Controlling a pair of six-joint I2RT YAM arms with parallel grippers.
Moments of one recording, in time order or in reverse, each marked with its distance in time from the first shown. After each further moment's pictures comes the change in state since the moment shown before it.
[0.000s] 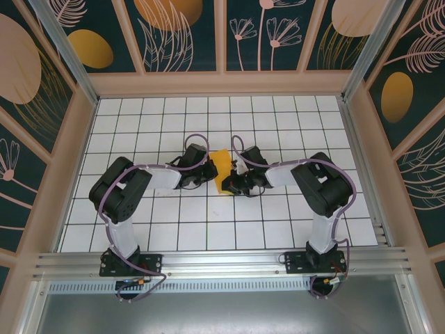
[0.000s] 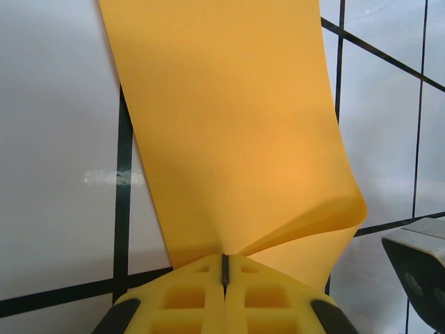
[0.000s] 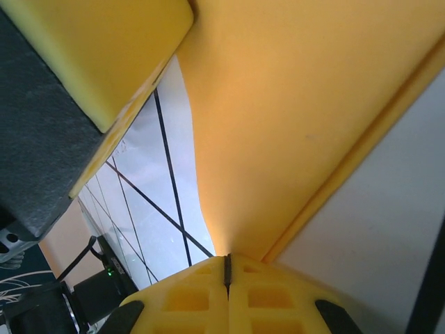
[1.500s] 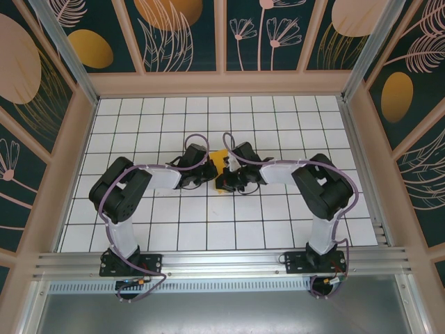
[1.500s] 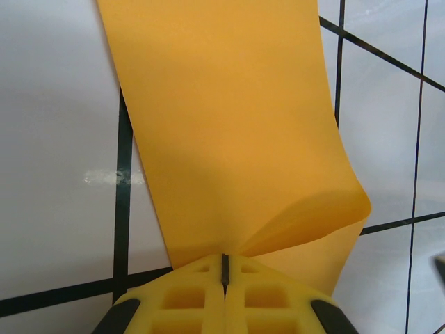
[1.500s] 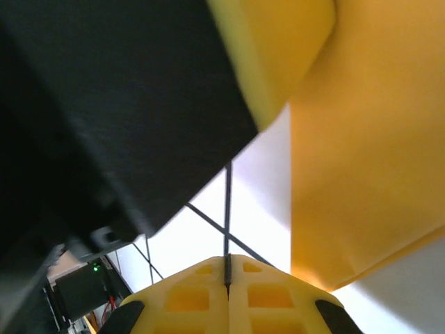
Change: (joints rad) left arm 0.000 -0.001 0.000 0.000 0.000 0.000; right arm 0.061 -0.006 0.104 -0.133 0.065 -0.080
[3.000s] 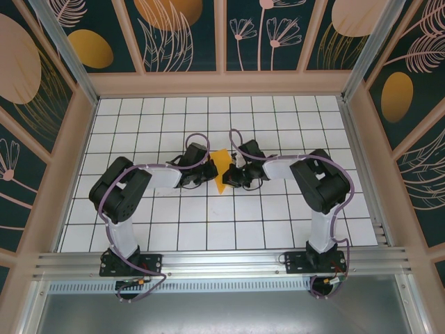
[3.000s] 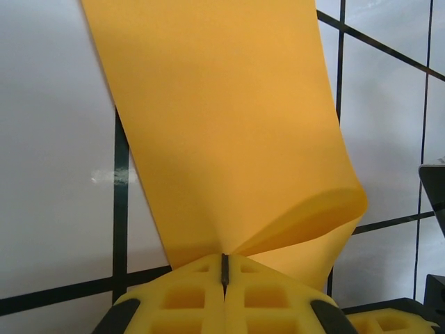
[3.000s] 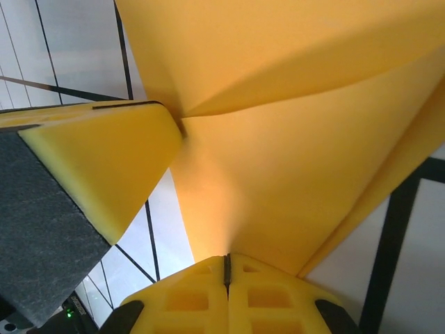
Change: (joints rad) left arm -0.001 -0.007 0.022 -0.046 -0.001 0.027; right arm -0.079 0.047 0.005 0.017 0.060 -0.026
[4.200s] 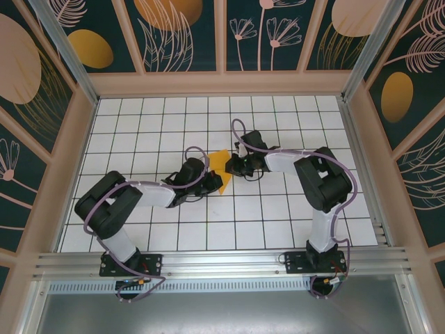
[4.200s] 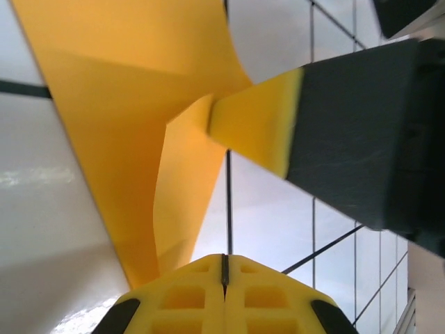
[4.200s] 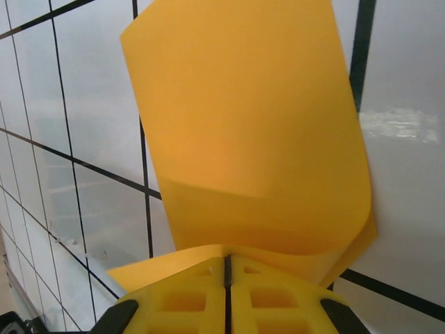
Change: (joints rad) left arm -0.108 -0.152 -0.248 0.284 0.066 -0.162; right arm -0.048 0.001 0.108 -0.085 0.105 -0.075
